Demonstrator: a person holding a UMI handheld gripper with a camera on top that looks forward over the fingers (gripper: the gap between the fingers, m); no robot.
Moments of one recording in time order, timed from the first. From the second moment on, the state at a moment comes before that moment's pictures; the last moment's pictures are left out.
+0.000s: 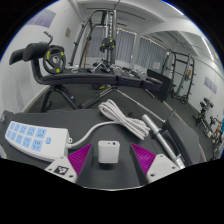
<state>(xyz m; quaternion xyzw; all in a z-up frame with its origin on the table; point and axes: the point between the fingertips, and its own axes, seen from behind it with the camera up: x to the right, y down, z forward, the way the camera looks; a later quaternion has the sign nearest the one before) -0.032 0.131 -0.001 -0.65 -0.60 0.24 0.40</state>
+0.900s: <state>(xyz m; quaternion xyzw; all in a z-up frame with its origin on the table) 0.329 0.009 0.237 -0.61 -0.58 0.32 0.44</state>
